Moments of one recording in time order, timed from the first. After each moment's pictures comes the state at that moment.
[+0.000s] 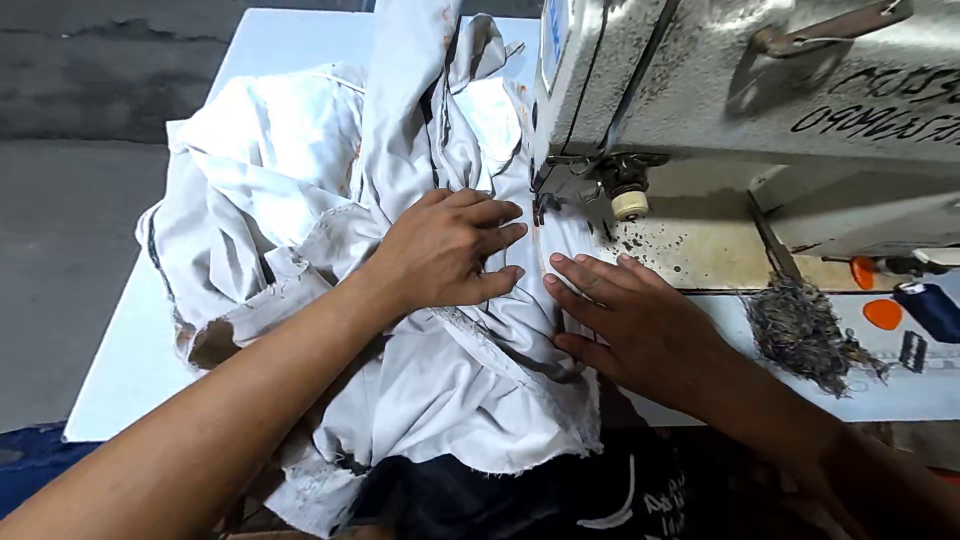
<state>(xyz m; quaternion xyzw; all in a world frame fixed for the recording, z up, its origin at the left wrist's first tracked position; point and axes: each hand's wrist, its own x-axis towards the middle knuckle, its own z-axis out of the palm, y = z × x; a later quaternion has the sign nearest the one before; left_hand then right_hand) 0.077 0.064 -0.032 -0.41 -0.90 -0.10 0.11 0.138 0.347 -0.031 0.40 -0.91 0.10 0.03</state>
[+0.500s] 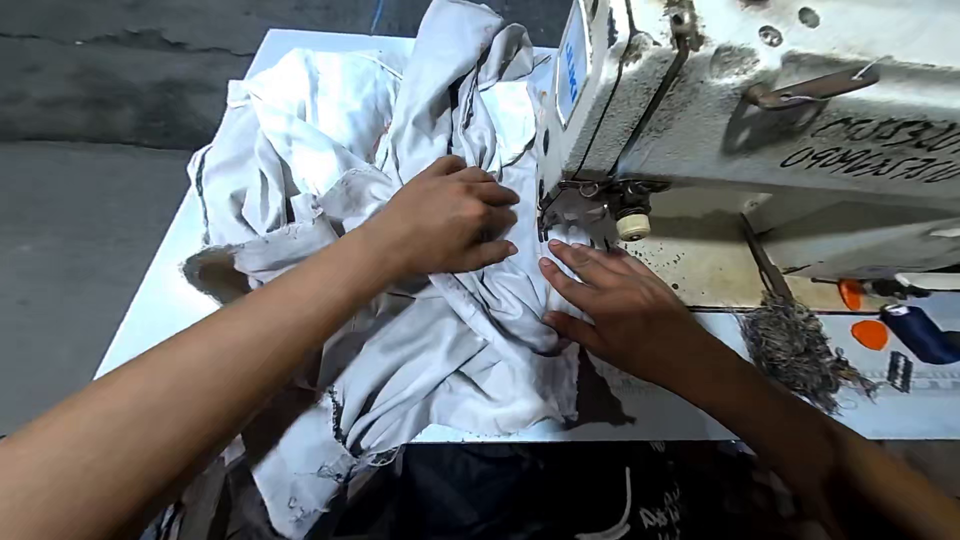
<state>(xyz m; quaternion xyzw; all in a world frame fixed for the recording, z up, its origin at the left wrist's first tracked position) 0.045 0.053 -0.001 -0.46 -0.88 -0.07 0.08 0.112 0.332 -0.033 0.38 -0.92 0.11 0.06</state>
